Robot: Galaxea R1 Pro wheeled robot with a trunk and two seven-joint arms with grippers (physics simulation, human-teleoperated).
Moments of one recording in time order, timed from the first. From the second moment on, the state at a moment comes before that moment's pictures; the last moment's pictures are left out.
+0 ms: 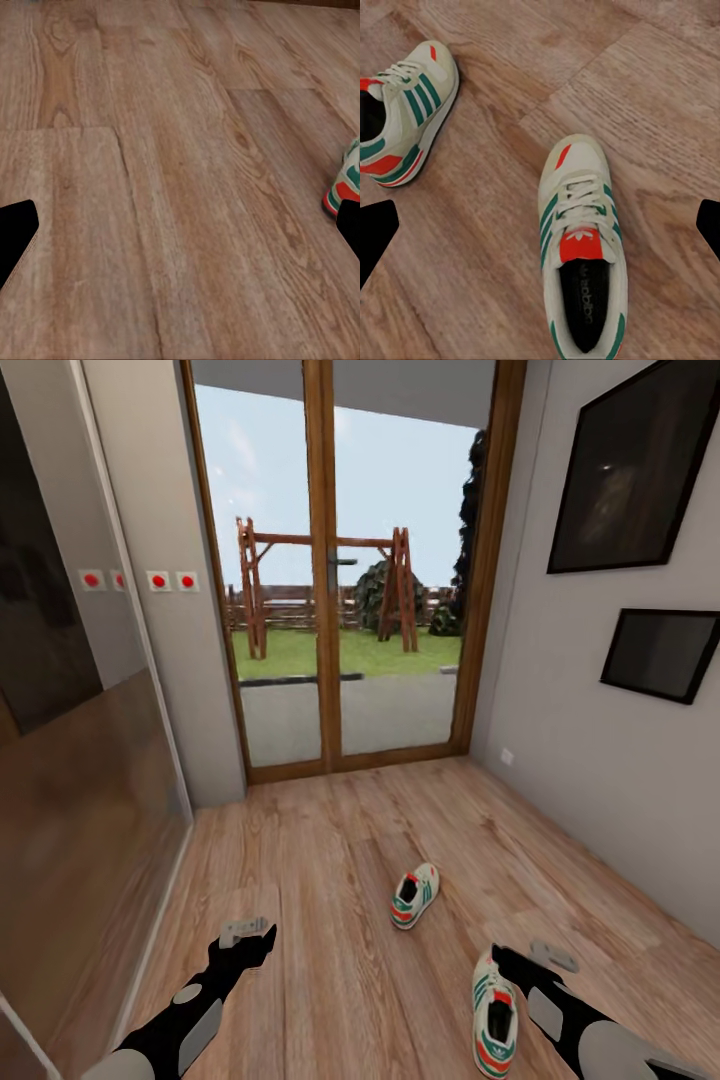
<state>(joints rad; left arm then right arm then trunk) -0.55 0.06 -0.26 -0.33 0.41 -0.26 -0.08 -0.67 -0.10 -0.28 -0.07 -0.19 -0.15 -0.01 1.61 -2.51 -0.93</state>
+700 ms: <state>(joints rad) -0.55 0.06 -0.26 -0.33 0.41 -0.26 -0.08 -0.67 -0.10 -0.28 -0.07 -0.18 -0.15 -0.01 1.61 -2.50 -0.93</state>
